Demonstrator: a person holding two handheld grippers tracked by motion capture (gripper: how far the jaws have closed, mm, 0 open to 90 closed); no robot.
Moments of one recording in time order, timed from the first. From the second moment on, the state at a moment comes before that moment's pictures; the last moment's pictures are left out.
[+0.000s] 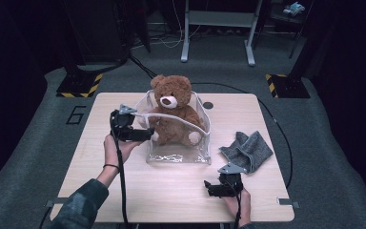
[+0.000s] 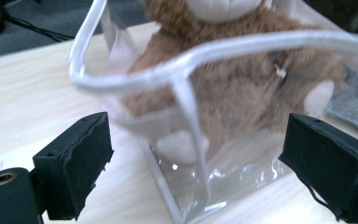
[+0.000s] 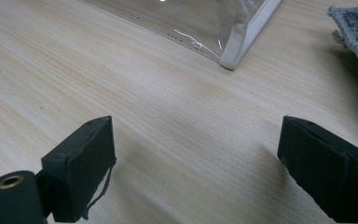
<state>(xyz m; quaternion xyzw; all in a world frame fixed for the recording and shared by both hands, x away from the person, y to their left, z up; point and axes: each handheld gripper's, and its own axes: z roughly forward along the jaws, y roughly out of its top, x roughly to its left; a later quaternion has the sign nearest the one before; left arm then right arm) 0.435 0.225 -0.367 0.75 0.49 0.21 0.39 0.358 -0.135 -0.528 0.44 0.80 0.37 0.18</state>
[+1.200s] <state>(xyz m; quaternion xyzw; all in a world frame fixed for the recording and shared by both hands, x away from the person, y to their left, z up) 0.363 0.328 -0.525 0.71 0.59 0.20 0.33 0.359 -0.134 -0.529 0.44 0.80 0.36 0.18</state>
